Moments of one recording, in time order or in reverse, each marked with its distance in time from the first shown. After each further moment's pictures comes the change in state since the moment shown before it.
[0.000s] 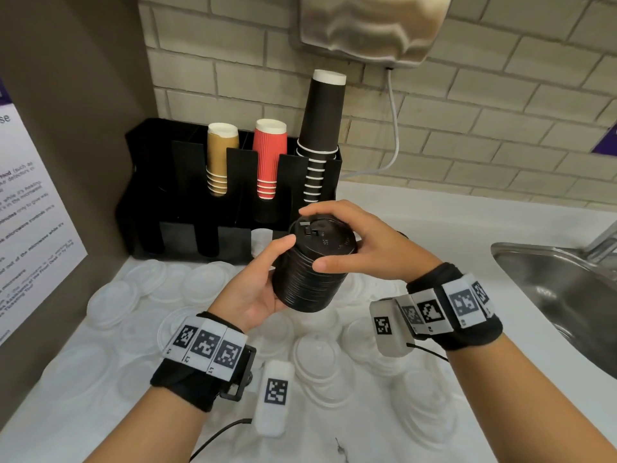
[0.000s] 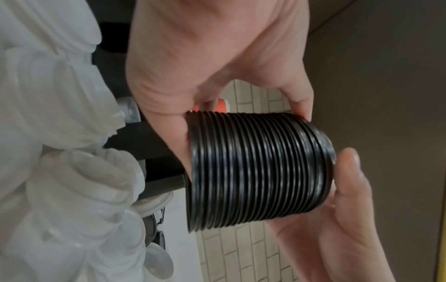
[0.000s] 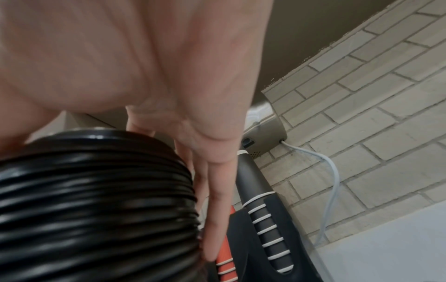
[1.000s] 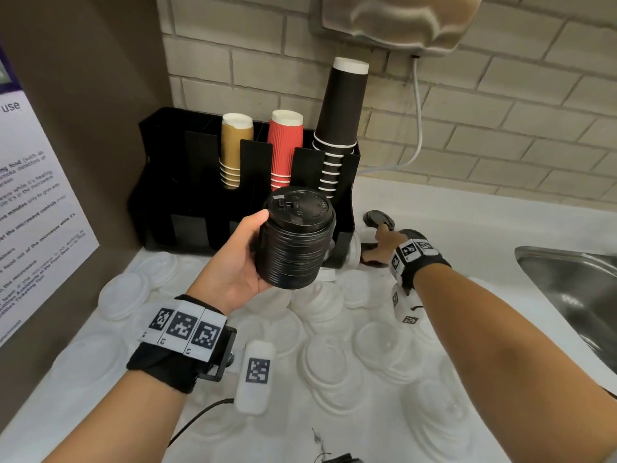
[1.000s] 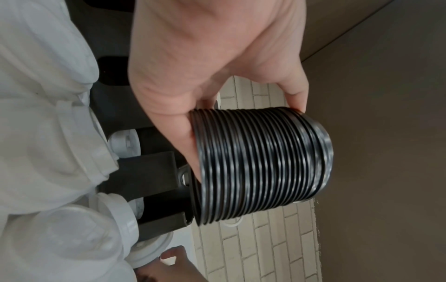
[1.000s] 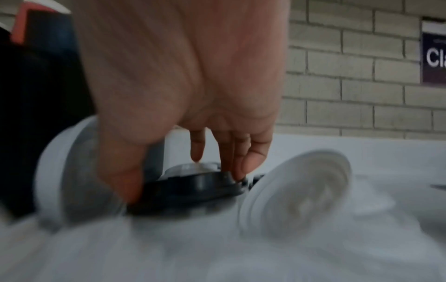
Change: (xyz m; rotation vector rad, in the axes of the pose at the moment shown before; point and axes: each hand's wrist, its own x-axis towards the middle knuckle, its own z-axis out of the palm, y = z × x) left_hand 0.003 0.026 -0.027 -0.060 0.009 0.097; right_hand 0.052 0.192 -0.009 -0.653 -0.106 0.991
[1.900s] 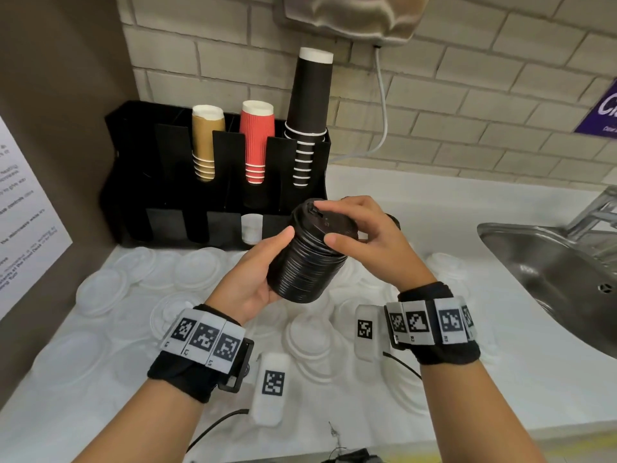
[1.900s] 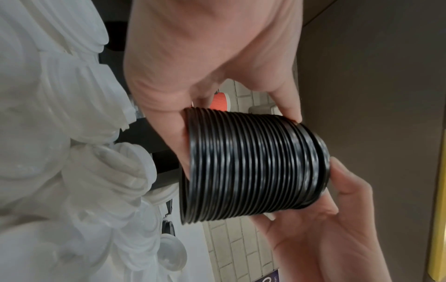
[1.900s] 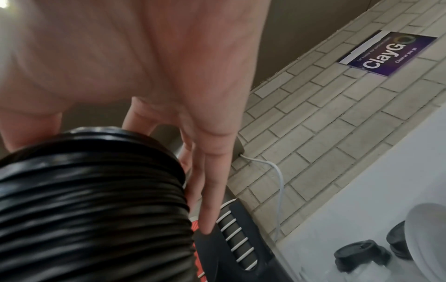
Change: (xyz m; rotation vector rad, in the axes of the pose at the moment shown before) left_hand -0.012 -0.039 0.031 0.152 -0.027 -0.091; right_hand -0.208 -0.024 -0.027 0.963 0.285 -0.752
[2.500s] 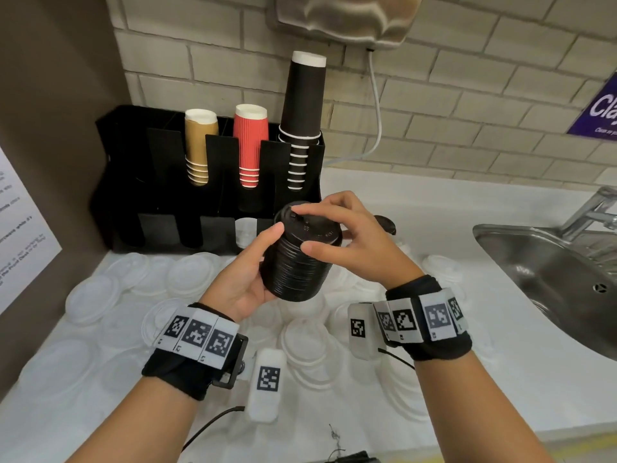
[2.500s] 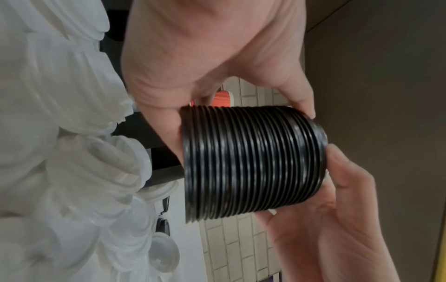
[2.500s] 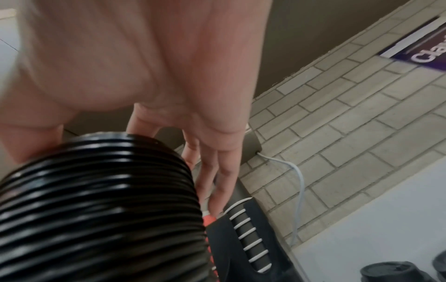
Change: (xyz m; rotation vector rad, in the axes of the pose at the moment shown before) left_hand 0.005 0.006 0.001 -0.042 0.015 -0.017; right_hand 0.013 -0.007 0.003 -0.158 -0.082 -0.068
